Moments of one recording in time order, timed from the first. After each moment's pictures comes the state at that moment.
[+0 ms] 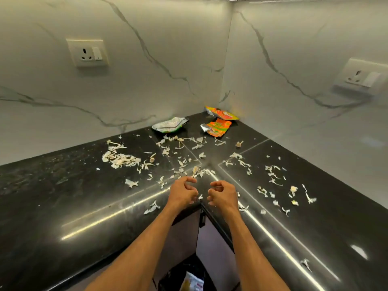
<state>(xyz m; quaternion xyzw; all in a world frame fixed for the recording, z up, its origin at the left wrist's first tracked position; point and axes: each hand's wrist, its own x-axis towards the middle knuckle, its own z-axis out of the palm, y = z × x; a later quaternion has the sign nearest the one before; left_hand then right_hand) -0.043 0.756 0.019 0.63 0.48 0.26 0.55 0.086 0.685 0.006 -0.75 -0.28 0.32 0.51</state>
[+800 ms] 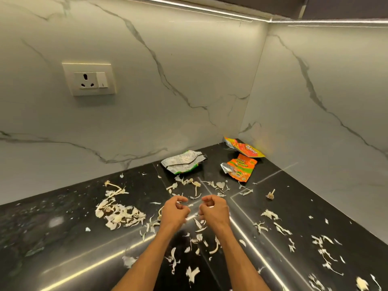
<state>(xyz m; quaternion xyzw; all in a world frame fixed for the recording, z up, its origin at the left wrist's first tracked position) -0.033 0.975 0.011 0.58 0.55 0.31 0.52 0.093 0.926 0.015 -0.74 -0.34 0.32 0.48</state>
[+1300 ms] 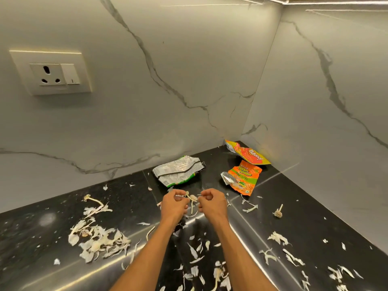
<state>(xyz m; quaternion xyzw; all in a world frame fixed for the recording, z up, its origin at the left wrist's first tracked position) 0.023 1.069 0.003 0.51 0.56 0.34 0.55 0.143 1.030 -0.006 -0.77 -0.33 0.31 0.46</state>
